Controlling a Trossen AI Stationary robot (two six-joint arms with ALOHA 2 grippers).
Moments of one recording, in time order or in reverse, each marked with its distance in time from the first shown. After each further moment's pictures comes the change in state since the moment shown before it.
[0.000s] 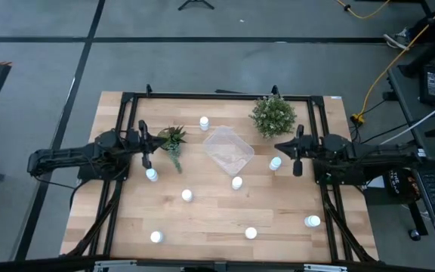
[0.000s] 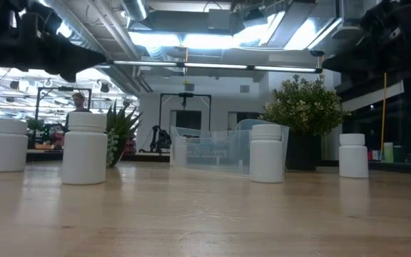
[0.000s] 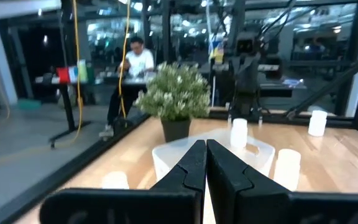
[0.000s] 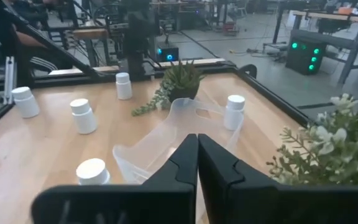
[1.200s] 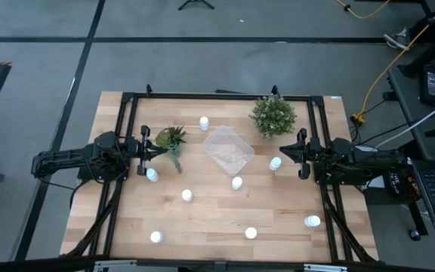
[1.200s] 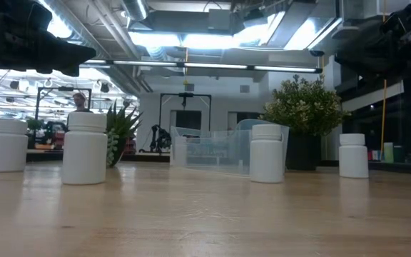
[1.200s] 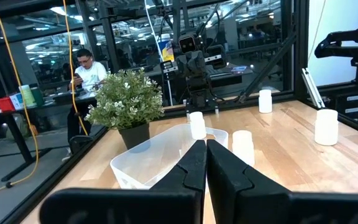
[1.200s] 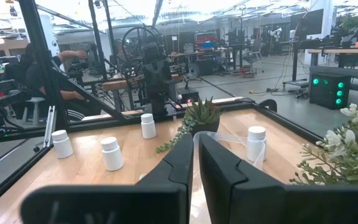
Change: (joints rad) left arm 0.000 -0.105 -0.018 -0.078 0.237 0.164; right arm 0.001 -0.338 -0.182 0.069 -0.082 0.049
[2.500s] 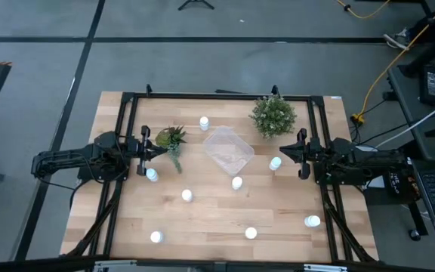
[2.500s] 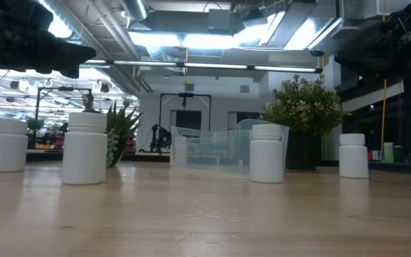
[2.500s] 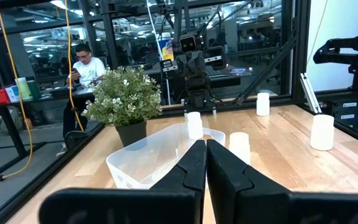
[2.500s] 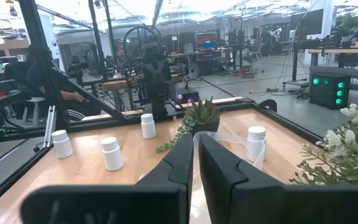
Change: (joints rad) left arm 0.000 0.000 0.000 -0.001 0.000 -0.044; right arm 0.000 0.000 0.000 0.000 0.000 0.000
